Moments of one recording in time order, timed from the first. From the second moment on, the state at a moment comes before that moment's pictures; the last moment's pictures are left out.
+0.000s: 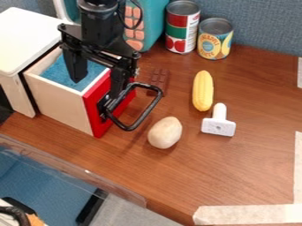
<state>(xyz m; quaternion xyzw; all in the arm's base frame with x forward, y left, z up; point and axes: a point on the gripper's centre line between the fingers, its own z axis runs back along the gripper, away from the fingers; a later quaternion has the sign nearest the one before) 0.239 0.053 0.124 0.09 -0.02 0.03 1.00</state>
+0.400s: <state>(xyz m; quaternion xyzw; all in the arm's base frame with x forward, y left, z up) 0.244 0.041 0.118 0.08 -0.02 0.04 1.00</state>
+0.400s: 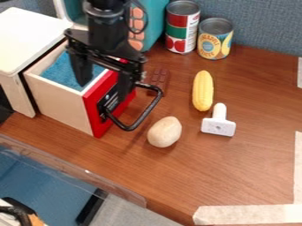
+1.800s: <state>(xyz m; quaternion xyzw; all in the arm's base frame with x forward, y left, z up) 0.312 -0.061 0.061 -0.02 -0.04 0.10 0.99</state>
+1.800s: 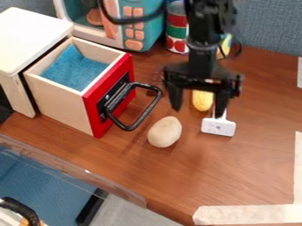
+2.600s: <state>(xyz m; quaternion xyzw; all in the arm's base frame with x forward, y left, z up) 0.339 -0.081 0.043 -0.02 -0.06 0.13 0.99</state>
